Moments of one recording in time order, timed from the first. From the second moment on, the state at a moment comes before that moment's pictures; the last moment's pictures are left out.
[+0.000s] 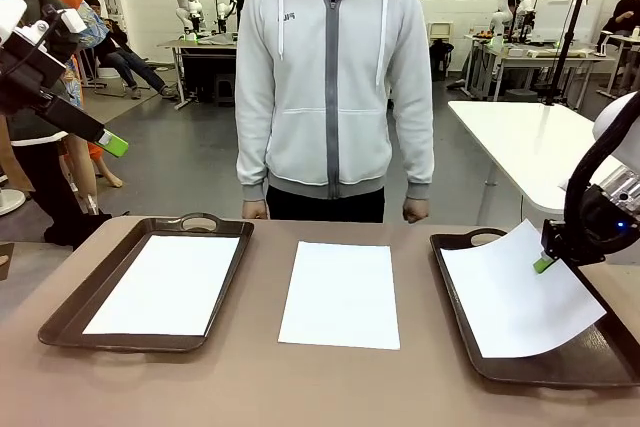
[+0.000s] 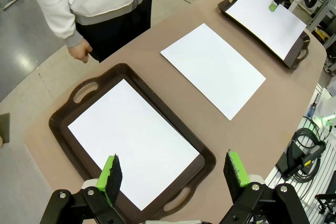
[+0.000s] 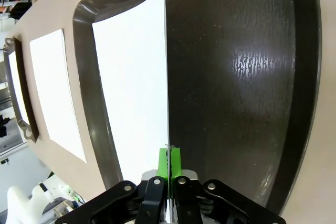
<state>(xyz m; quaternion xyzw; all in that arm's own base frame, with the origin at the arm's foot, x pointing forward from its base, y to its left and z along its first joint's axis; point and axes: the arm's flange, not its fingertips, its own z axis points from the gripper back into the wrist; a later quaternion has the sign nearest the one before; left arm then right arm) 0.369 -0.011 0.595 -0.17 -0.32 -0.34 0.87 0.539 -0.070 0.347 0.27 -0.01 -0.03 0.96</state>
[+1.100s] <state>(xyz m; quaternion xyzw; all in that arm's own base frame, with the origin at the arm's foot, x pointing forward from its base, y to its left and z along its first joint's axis) 0.369 -0.011 0.595 -0.17 -0.32 -0.34 0.87 0.540 -0.093 0.365 0.22 -0.03 -0.06 0.97</state>
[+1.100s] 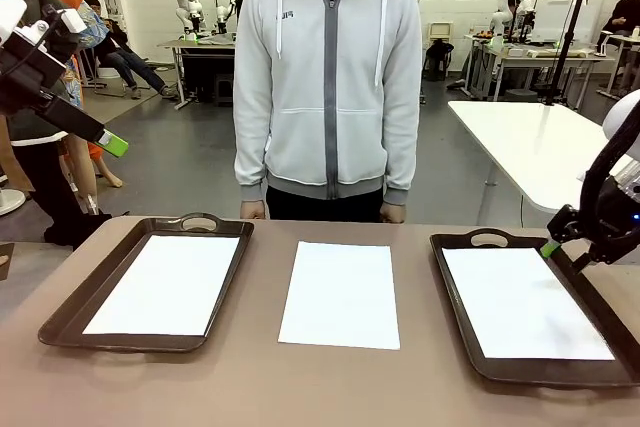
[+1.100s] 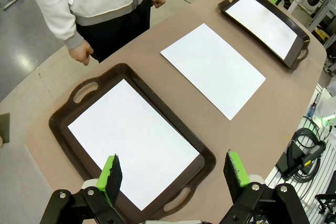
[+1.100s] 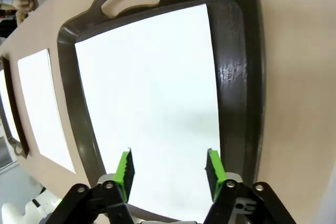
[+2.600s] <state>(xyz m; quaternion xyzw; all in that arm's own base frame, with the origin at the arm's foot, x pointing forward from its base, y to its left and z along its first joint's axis) 0.369 -0.011 0.595 -0.17 -0.32 -0.34 0.87 0.534 -0.095 0.368 0.22 -0.04 -0.07 0.97</state>
